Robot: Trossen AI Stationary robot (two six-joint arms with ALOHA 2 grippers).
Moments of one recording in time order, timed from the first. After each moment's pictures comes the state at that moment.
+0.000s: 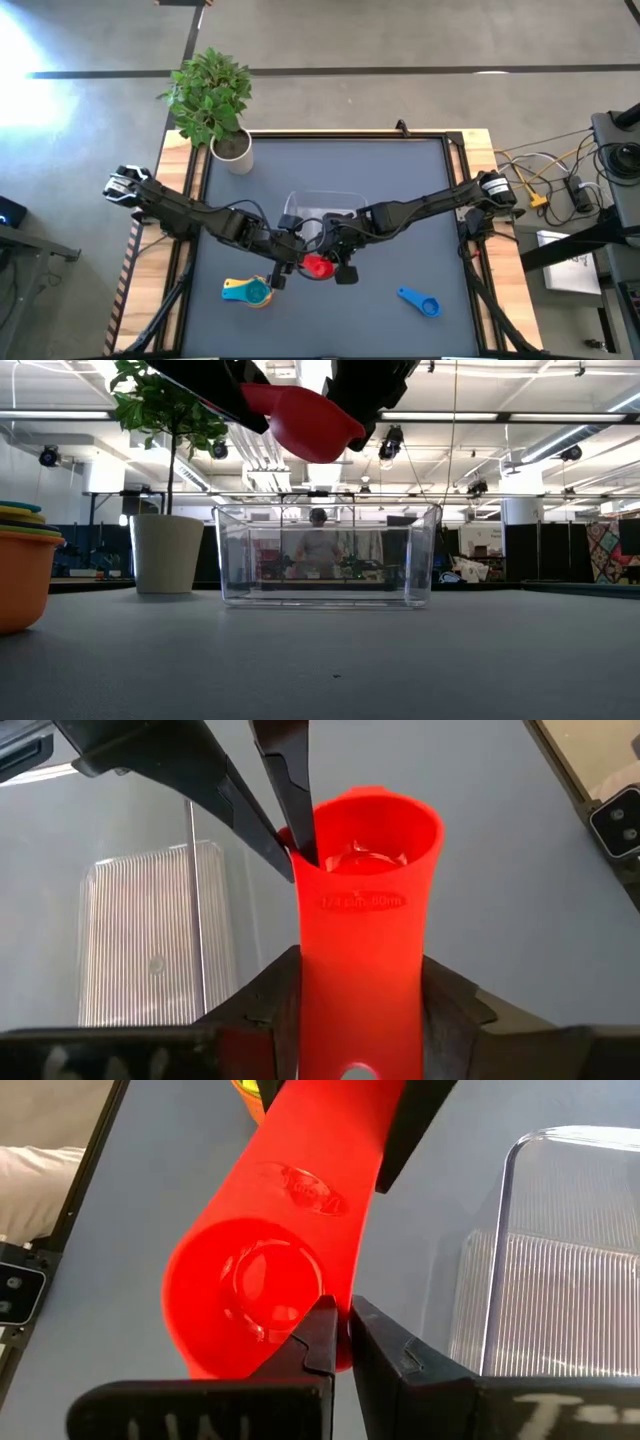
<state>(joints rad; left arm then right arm) -0.34 1.52 1.15 -0.49 -0.09 -0.04 0.19 1.82 1.48 -0.54 -0.11 0.07</state>
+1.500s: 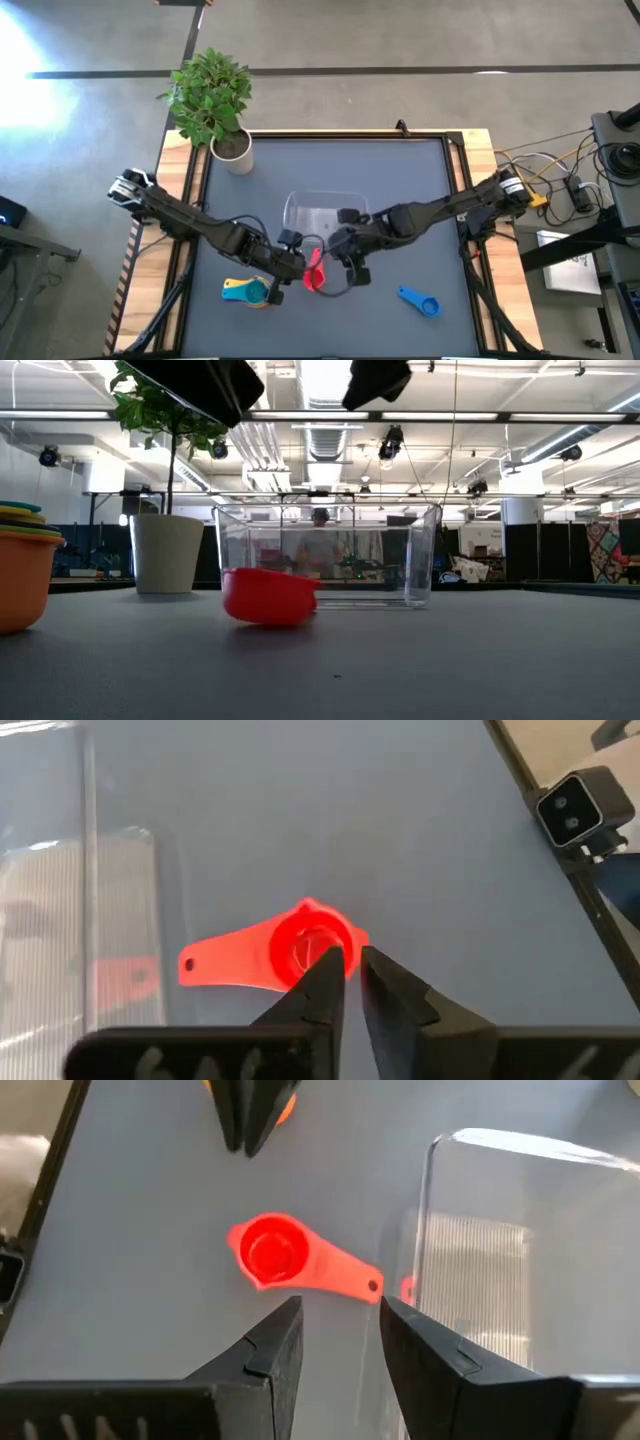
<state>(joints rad) -0.42 1.57 1.15 -0.47 -0.09 -0.12 0.28 1.72 1.55 -0.74 0.08 0.11</state>
